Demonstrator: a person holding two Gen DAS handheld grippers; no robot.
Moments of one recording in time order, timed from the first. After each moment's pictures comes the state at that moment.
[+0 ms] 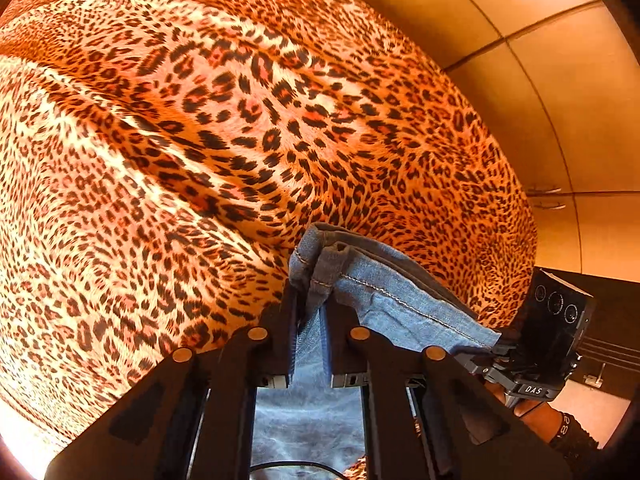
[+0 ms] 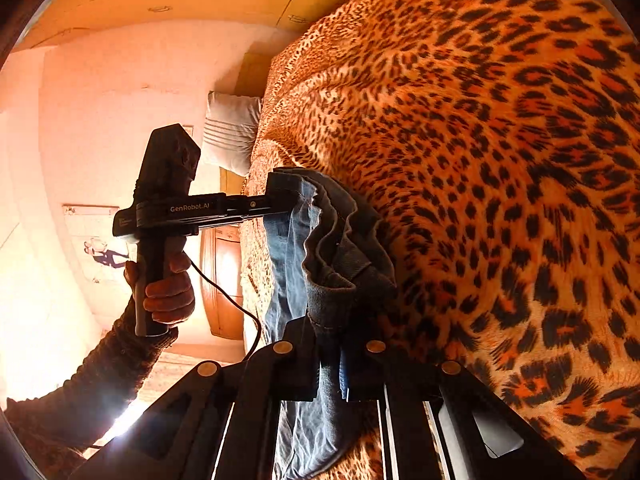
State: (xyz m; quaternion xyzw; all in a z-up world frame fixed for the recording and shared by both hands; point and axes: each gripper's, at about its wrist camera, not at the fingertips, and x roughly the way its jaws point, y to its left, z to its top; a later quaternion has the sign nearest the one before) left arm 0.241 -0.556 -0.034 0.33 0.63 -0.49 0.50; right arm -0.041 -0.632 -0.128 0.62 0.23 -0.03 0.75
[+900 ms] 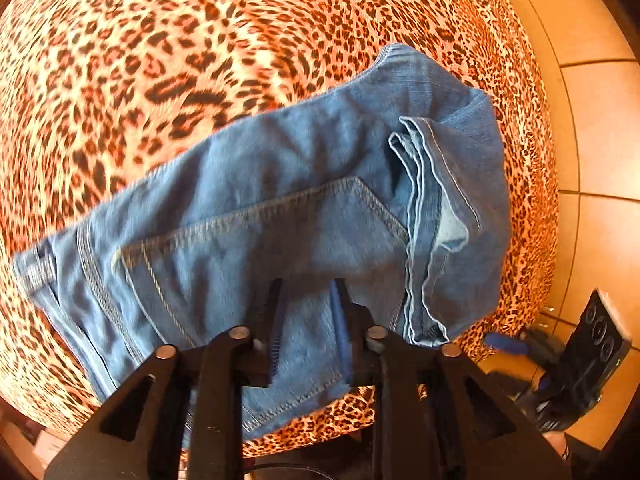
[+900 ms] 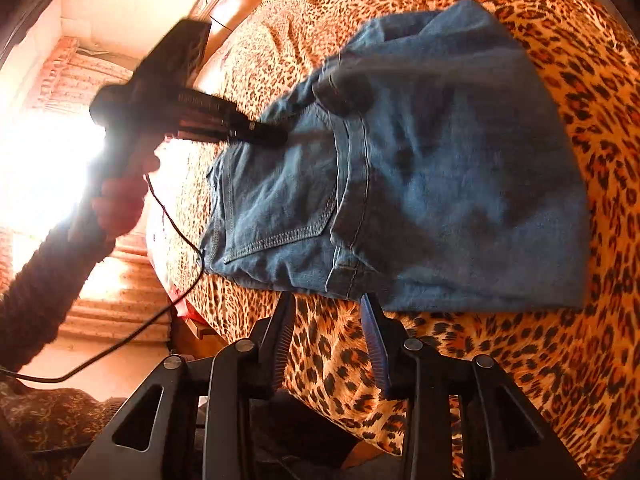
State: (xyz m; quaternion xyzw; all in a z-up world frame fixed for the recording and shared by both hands) left arm 0.279 -0.158 -0.074 0.02 0.75 -0.24 0.62; right arm 0.069 -0.412 -0.062 0.31 0.55 0.17 0.76
